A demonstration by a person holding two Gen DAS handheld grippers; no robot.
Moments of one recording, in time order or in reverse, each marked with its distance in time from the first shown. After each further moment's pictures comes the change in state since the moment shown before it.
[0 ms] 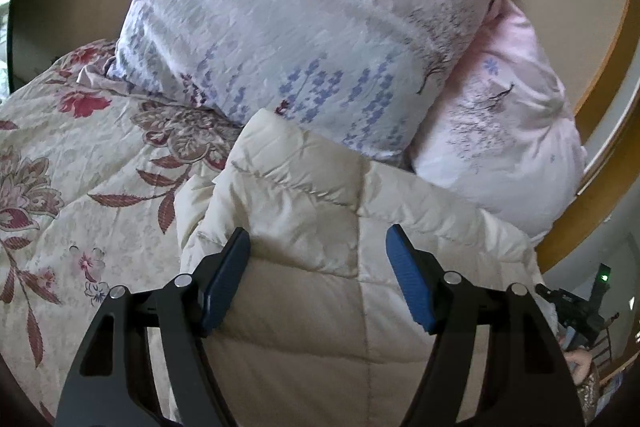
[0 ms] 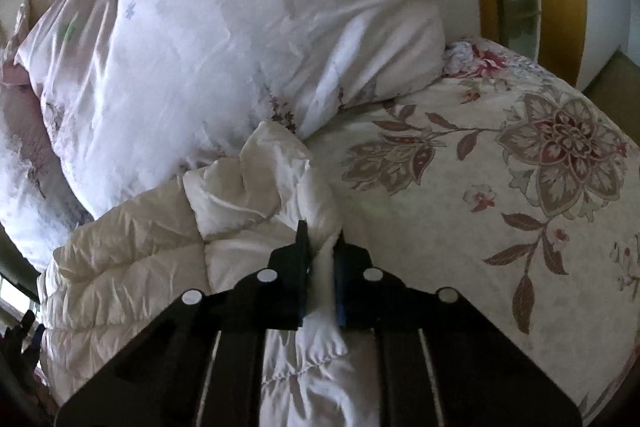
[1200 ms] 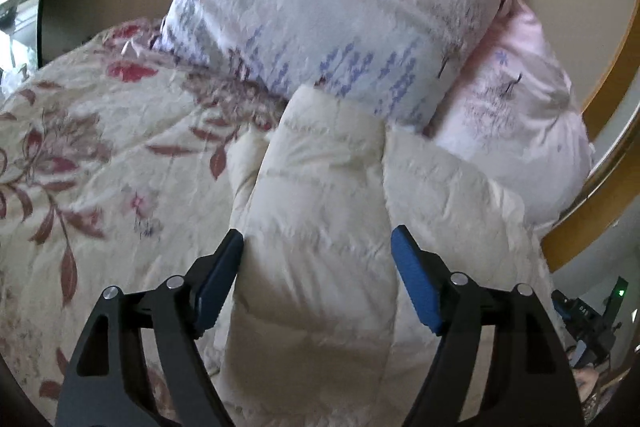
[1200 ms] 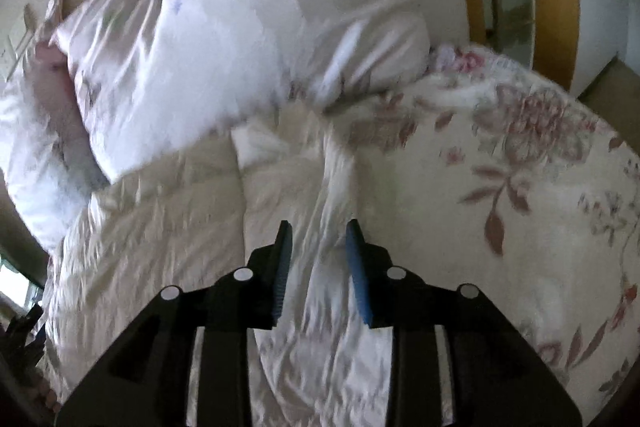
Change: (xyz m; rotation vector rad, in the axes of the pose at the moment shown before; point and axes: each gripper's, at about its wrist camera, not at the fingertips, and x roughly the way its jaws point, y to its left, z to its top) left arm -0.031 0.018 -0.037 -0.033 0.042 0.058; right arm -0.054 0.005 -0.046 -0.028 -0.005 0.012
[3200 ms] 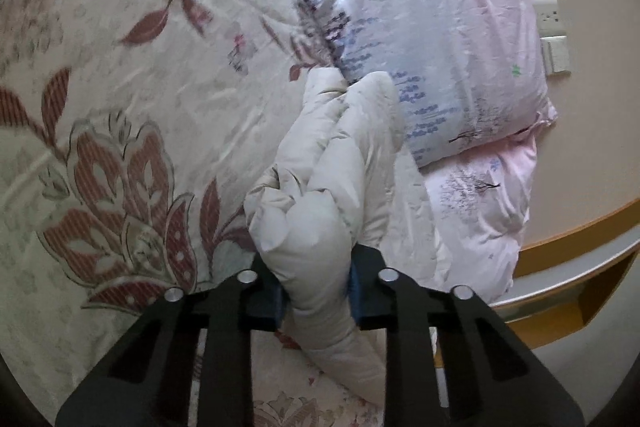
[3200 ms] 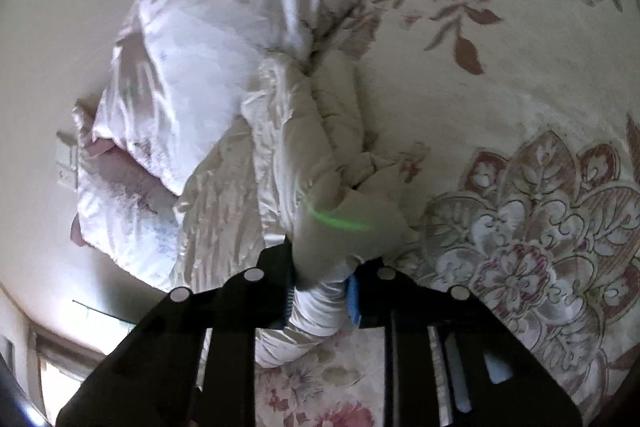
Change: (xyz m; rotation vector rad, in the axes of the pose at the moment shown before) left arm -0.033 0.058 -0.074 -0.637 -0.068 -0.251; right arm -0.024 -0.064 -0.067 0.456 0.100 0.397
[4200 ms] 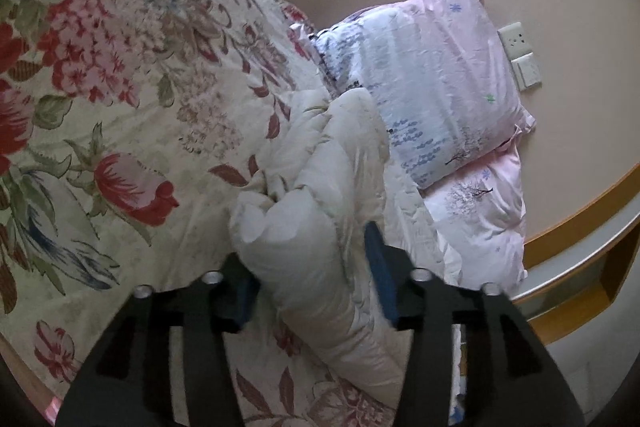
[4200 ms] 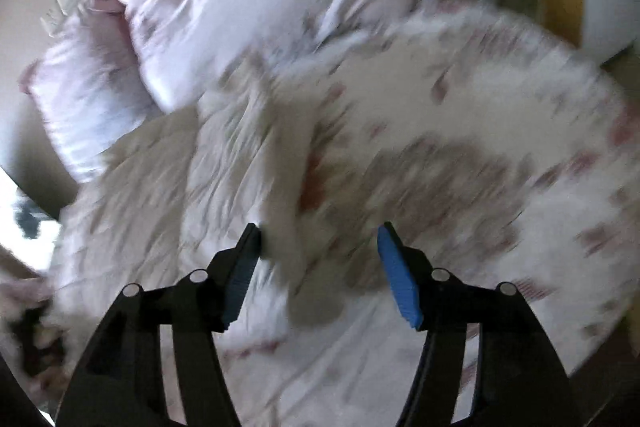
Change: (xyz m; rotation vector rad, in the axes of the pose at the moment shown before) left arm -0.121 0.033 -0.006 0.122 -0.152 0.056; right arm -0.059 0.058 -0.076 -0.503 -0.032 -0.391
